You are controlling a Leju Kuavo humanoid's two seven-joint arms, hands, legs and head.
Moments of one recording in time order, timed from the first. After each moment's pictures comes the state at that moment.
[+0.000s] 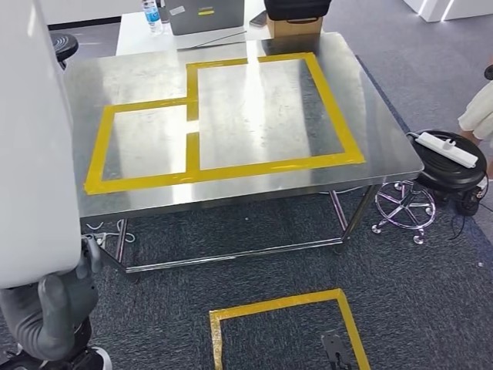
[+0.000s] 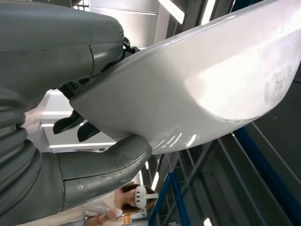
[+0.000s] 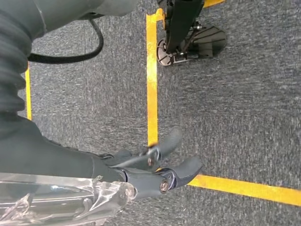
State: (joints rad) left arm 0.07 -0.22 -0.41 -1.81 0.19 -0.51 -0.59; right arm -0.09 0.21 -1.22 -0.28 1.40 -0.17 -0.19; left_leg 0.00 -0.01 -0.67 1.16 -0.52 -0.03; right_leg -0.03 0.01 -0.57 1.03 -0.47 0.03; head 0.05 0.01
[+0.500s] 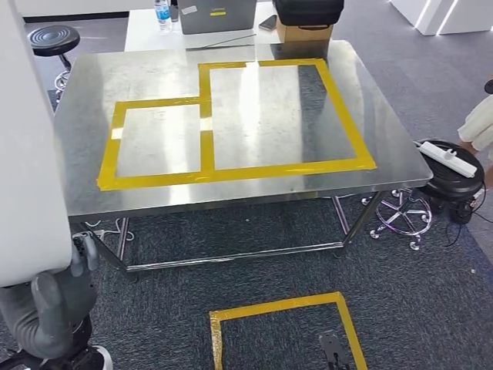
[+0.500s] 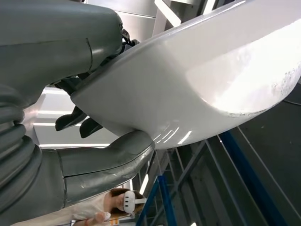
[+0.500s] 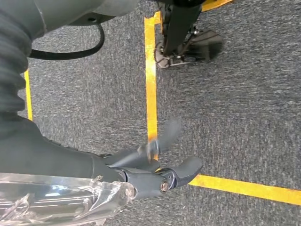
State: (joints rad) left arm 0.07 -0.22 -0.41 -1.81 0.19 -0.51 -0.59; right arm -0.09 0.21 -1.22 -0.28 1.40 -0.17 -0.19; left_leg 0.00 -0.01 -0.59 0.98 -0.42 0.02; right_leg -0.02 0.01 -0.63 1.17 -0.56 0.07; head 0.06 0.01
